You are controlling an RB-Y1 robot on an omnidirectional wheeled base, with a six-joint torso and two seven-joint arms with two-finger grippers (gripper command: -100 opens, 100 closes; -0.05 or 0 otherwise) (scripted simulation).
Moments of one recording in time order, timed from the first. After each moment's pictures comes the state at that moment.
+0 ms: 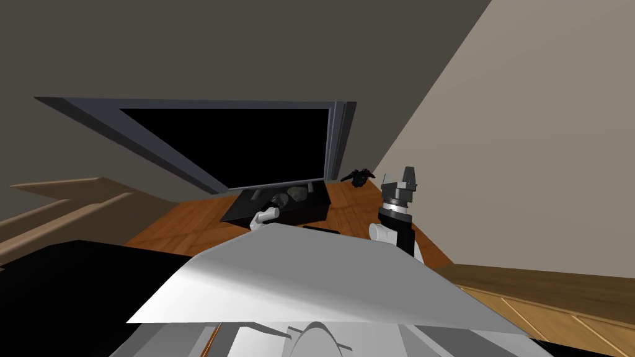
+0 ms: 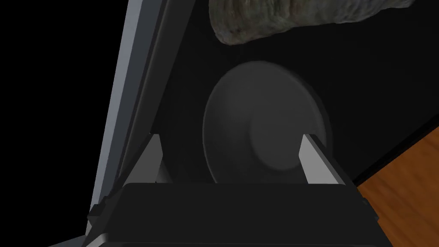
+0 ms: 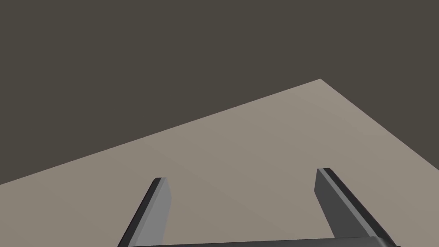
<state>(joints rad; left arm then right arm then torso) 0.15 0.16 0.30 -1.36 0.22 0.34 0.38 0.46 -0.01 -0.03 -2.24 -0.02 -0.41 0.01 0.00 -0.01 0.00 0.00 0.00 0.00</state>
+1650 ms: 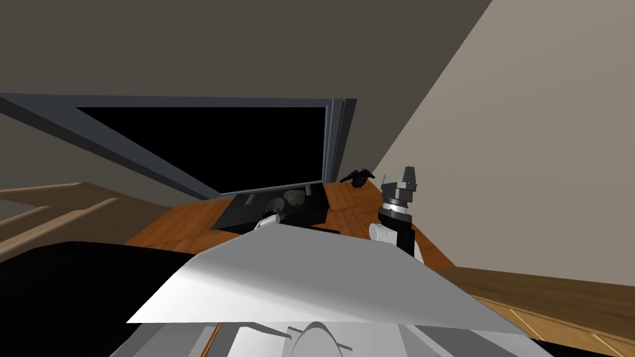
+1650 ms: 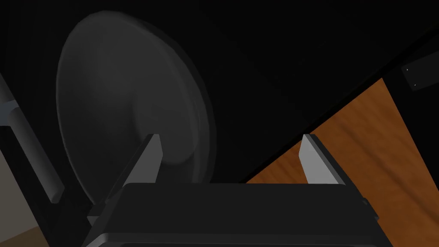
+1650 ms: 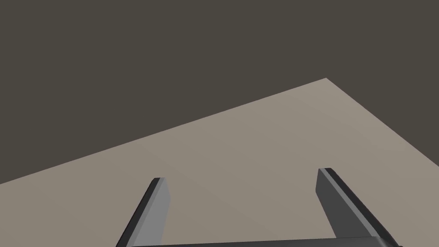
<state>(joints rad) 0.09 0.13 0.39 -1.04 0.27 0.38 0.40 0.46 -0.01 -0.03 -2.24 -0.02 -0.41 0.01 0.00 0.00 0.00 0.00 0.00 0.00</state>
